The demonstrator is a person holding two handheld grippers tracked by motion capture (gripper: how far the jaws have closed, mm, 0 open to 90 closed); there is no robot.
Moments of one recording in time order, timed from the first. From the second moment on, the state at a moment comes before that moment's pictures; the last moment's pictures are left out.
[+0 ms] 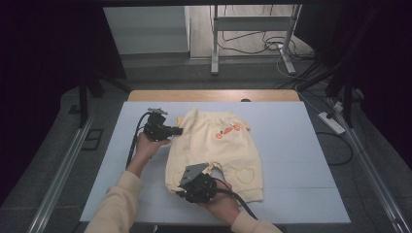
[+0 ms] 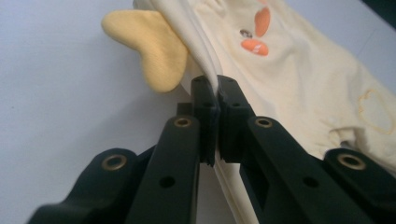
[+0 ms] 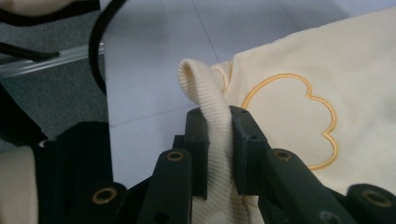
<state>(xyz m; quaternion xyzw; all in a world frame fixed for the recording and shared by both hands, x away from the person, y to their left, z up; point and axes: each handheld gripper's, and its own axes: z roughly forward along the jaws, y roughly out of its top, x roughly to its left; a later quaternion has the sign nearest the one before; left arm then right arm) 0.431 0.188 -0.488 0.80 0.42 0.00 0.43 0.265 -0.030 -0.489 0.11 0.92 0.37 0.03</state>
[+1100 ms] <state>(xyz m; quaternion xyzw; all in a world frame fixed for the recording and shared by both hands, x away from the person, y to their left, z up) 0.427 0.202 -0.472 0.78 0.42 -0.01 0.46 0.262 -0.028 -0.474 0.10 0.91 0.40 0.03</state>
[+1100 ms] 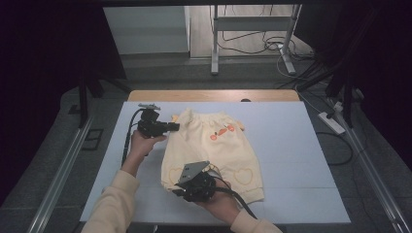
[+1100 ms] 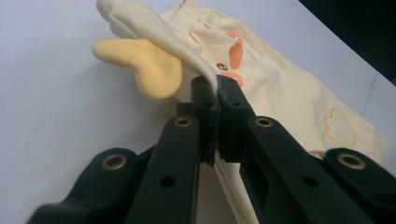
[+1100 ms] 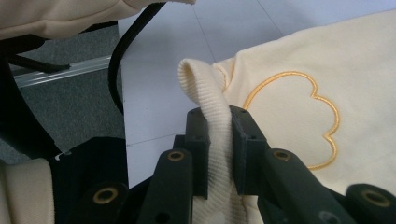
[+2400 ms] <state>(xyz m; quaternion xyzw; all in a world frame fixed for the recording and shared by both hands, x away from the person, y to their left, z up) 0.416 0.214 -0.453 0.77 0.42 0.00 0.48 0.257 -0.031 -0.457 0.09 0.90 0.43 0.01</state>
